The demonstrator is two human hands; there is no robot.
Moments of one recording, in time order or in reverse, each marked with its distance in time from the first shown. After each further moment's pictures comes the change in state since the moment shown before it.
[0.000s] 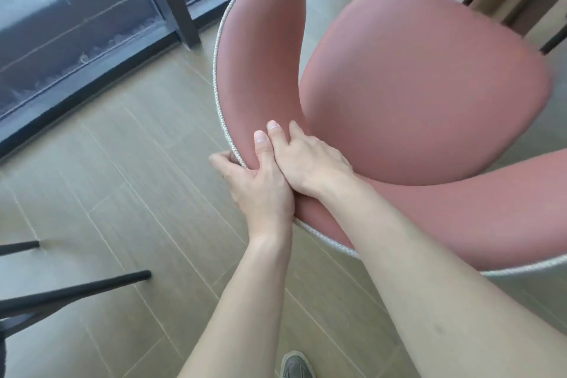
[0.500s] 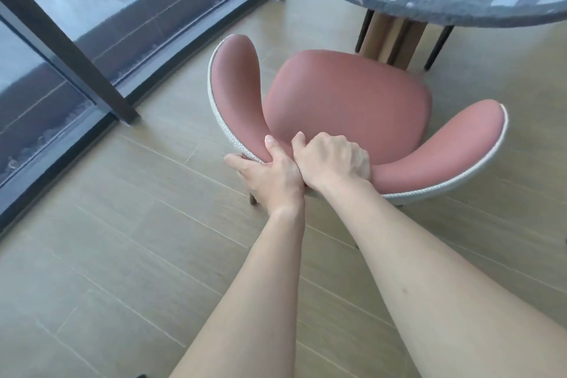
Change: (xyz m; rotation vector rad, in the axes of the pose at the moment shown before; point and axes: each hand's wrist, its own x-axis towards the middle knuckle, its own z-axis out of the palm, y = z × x) left_hand 0.012 0.066 0.140 0.044 -0.228 0.002; right_hand 0.031 0.030 -0.119 -0.101 0.558 0.304
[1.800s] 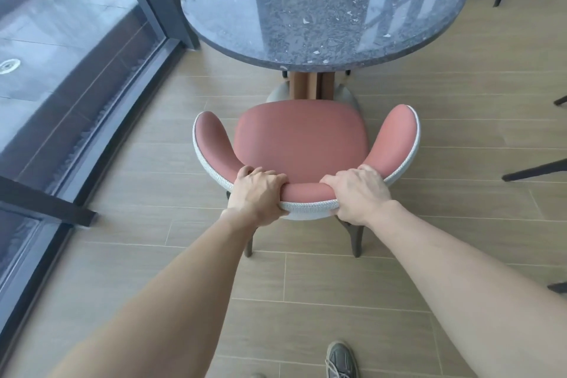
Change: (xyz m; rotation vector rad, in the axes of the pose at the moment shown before) left_hand 0.115 0.094 0.058 1.528 -1.101 1.318; right_hand 0.038 0.055 -0.060 -0.394 -0.087 -0.132
